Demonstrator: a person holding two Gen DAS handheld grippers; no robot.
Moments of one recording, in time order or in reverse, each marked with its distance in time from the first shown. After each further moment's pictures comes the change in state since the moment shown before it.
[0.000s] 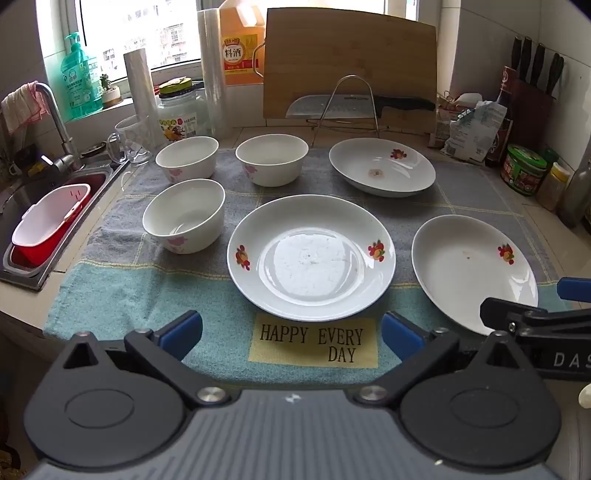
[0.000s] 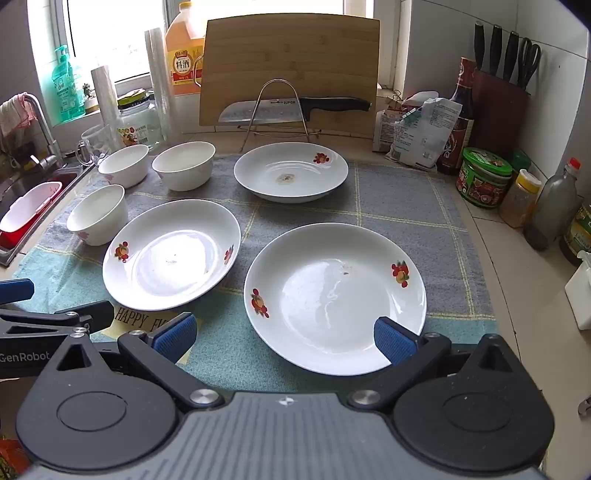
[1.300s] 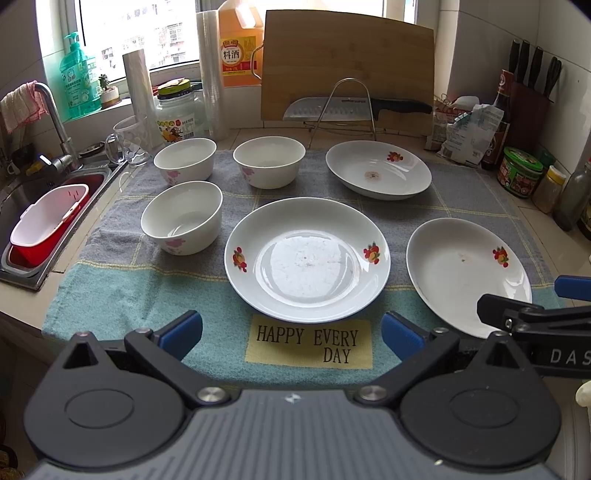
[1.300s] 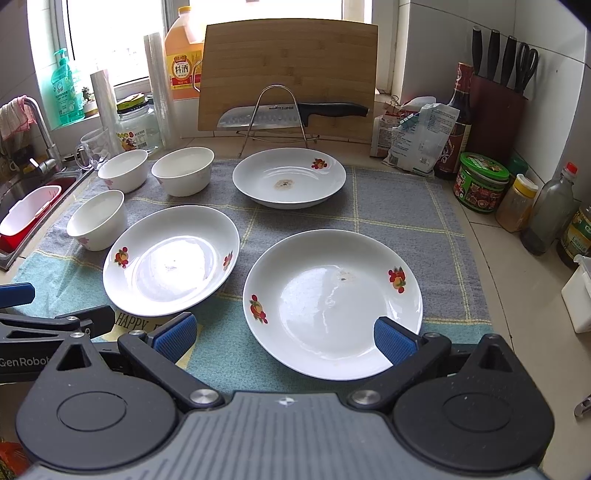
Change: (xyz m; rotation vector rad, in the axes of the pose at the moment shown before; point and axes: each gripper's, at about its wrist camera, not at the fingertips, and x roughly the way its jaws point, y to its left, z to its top) left arm -0.003 0.003 0.003 -0.011 -0.004 -0.018; right arm -0.003 0.000 0.003 0.007 -0.008 0.002
